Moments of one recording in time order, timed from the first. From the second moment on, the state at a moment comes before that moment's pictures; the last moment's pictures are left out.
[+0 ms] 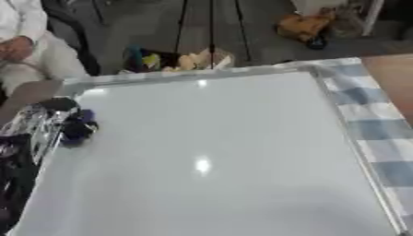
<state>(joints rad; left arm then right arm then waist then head) -0.98 0.46 0.15 -0.81 -1.43 -0.03 -0.56 -0.04 -0.40 -0.06 -1.99 -0.15 -0.88 -0.13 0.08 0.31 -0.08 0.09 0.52</state>
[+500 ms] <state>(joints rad) -1.00 0.41 0.11 -0.85 -1.44 -0.10 -0.59 -0.05 -0.40 -0.06 -1.99 -0.15 -0.88 -0.13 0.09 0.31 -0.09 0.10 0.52</state>
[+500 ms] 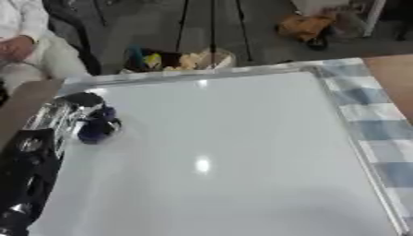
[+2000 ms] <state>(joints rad) -1.00 0.38 0.10 -0.86 -1.43 -0.12 -0.60 -0.05 -0.40 -0.06 -1.99 -0.16 -0.87 -0.12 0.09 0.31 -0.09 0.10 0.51</state>
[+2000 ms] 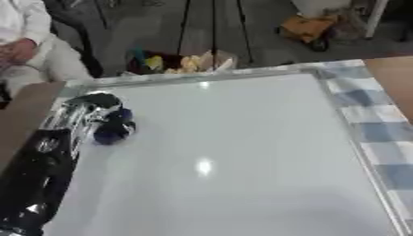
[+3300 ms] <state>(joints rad) -0.99 0.44 0.14 -0.80 -1.44 -0.03 -0.54 -0.05 -0.40 -0.06 -1.99 -0.16 -0.88 -0.12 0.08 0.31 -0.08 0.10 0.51</state>
